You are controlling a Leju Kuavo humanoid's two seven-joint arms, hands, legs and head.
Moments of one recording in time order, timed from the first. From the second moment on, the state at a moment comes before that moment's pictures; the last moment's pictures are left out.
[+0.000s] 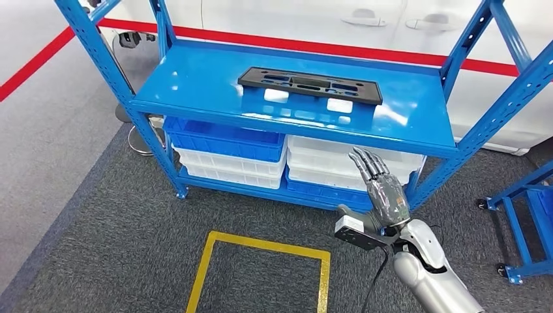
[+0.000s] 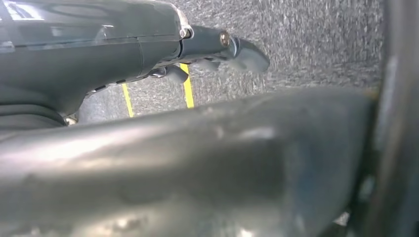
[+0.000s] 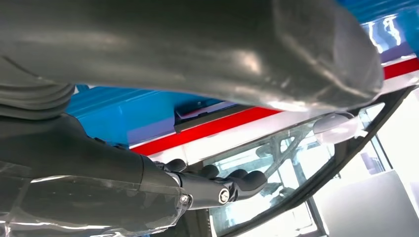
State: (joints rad) left arm -0.02 0.02 -0.49 -0.17 0.24 0.02 0.10; right arm -0.28 -0.30 0.39 -1.39 0.73 -0.49 -0.27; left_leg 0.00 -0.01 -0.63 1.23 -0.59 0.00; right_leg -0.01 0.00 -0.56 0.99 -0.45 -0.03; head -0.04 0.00
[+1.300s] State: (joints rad) left arm -0.02 0.02 -0.50 -0.17 0.23 0.02 0.08; right arm -0.29 -0.28 0.39 -1.38 0.73 -0.49 -0.27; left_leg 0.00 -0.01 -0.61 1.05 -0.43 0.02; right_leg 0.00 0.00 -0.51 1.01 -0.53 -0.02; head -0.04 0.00
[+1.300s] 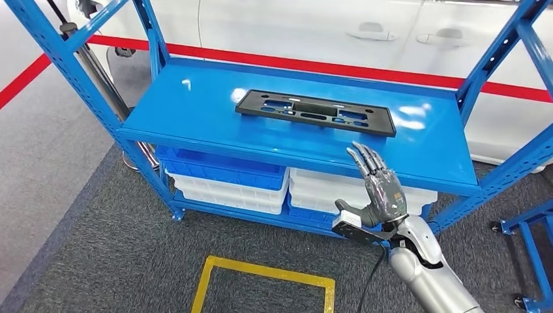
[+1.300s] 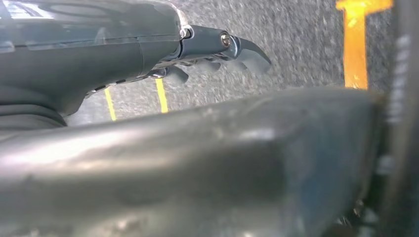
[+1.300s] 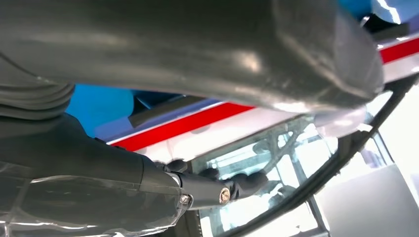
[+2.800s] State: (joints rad) left arm -0.02 0.02 -0.50 -0.17 0.24 0.02 0.08; right arm -0.28 -0.29 0.39 -1.37 0.71 -0.48 -0.28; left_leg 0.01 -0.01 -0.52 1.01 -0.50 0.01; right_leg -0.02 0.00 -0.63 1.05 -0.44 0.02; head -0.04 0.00
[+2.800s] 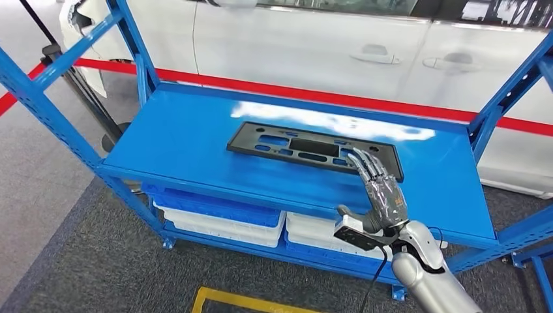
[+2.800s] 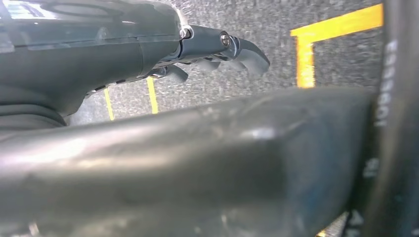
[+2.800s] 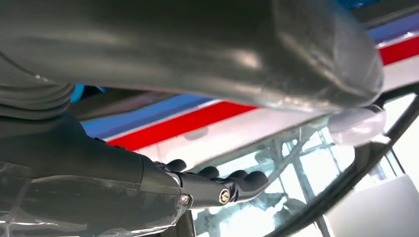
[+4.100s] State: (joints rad) left arm -0.03 0.01 -0.53 -0.17 0.23 0.01 0.06; right arm -0.40 -0.25 0.59 -1.50 0.70 -0.29 -0.23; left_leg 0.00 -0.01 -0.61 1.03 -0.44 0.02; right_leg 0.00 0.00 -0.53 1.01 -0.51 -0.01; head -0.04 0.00
